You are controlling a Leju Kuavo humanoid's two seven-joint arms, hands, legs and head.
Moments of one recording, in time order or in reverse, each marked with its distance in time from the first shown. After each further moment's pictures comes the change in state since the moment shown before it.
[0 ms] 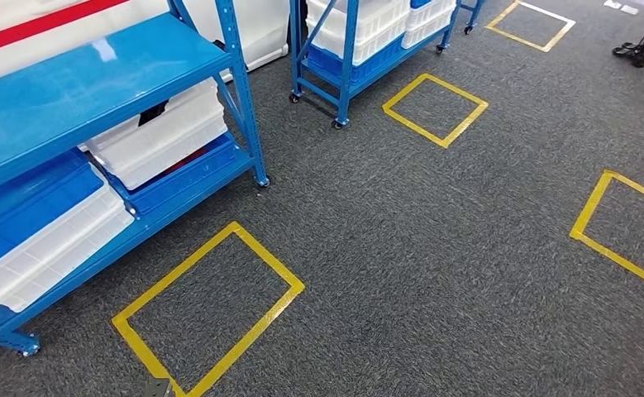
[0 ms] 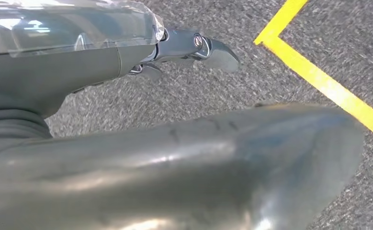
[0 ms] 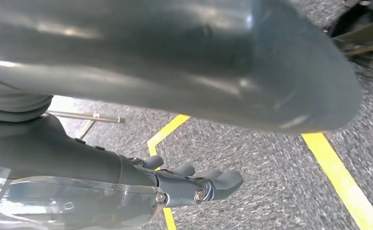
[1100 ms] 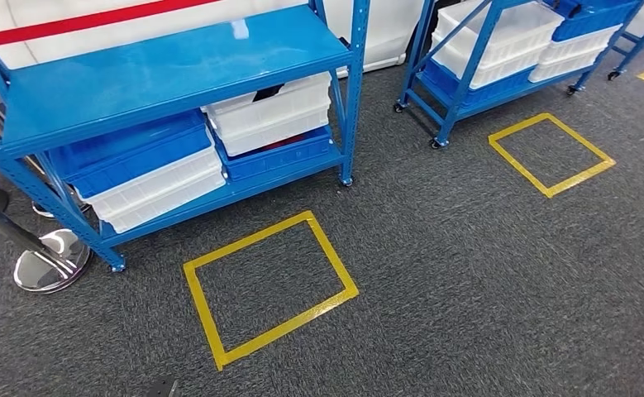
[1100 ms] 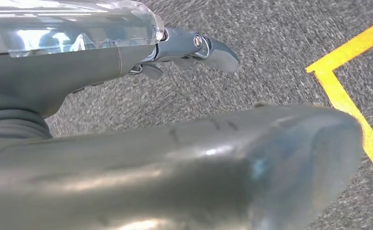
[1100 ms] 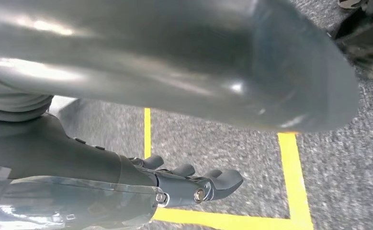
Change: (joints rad) left arm -0.010 0.005 -0.032 0.000 -0.029 -0.001 0.009; right arm 0.003 -0.009 -0.025 0.001 0.016 0.013 -0.017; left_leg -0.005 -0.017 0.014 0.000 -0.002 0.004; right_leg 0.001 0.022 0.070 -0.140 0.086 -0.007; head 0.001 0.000
